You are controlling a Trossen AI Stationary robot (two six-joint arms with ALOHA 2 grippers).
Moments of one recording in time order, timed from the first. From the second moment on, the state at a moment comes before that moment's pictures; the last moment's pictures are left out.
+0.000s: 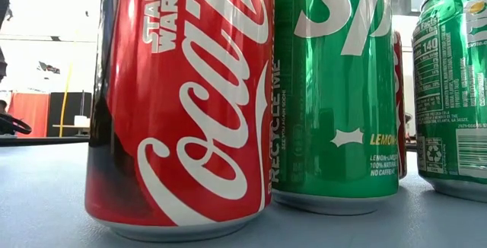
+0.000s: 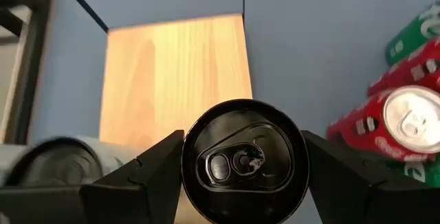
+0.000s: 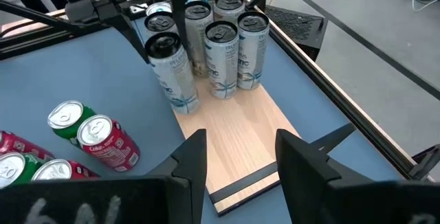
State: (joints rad) left arm 0.14 1.70 1.56 -0.62 0.06 0.21; right arm 0.29 0.90 1.35 -1.17 0.59 0.52
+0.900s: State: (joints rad) left arm 0.15 1.70 1.51 -0.57 0.04 0.18; right arm 0.29 0.90 1.35 -1.18 0.58 0.52
